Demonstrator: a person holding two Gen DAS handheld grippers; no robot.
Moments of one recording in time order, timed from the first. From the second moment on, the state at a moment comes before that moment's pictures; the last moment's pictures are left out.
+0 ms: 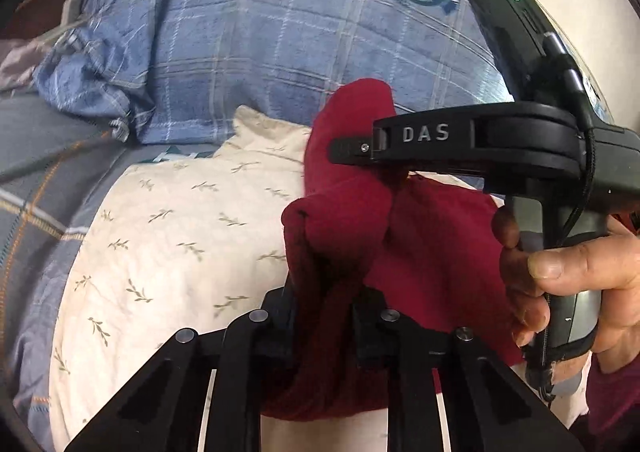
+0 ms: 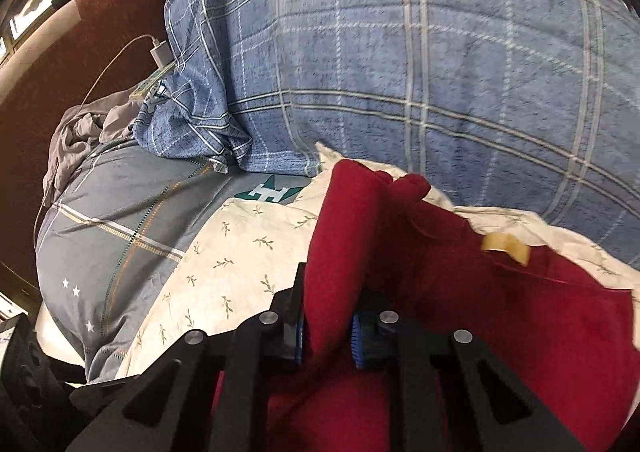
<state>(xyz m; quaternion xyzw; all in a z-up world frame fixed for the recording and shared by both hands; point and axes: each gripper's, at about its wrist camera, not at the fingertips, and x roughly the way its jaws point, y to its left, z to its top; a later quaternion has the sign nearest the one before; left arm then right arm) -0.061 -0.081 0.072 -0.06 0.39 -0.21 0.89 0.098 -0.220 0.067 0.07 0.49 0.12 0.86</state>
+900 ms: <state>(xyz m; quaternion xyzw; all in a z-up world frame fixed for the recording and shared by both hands) -0.111 -0.260 0.109 0.03 0.42 -0.31 0.85 0.014 -0.400 0.097 0.08 0.49 0.01 0.87</state>
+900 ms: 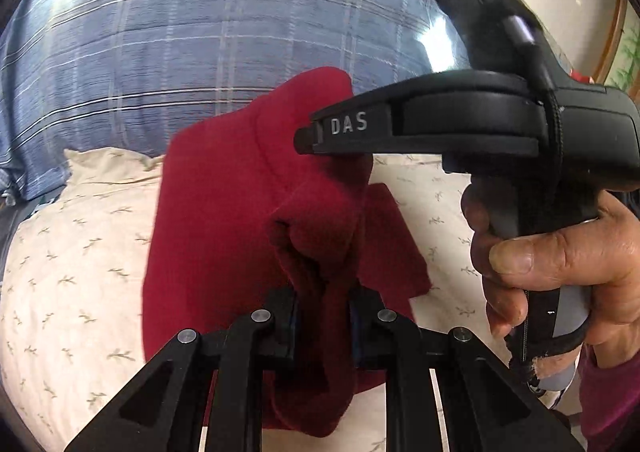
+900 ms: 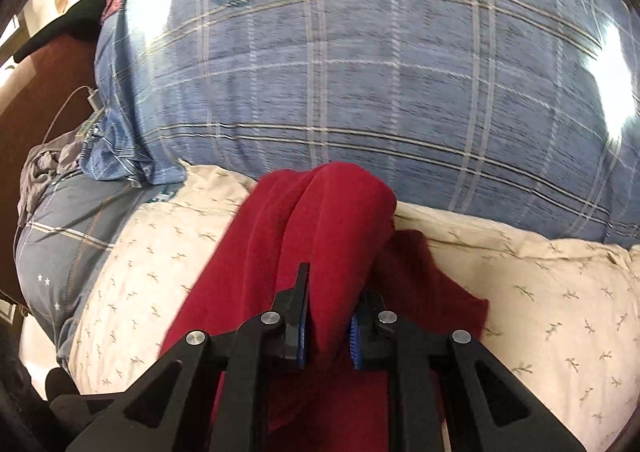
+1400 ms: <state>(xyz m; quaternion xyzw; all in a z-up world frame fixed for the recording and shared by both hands) -0.115 -0.299 0.082 0.03 0.46 -0.33 0.83 0.004 -0.450 0.042 0.15 0.51 -0.02 0.84</state>
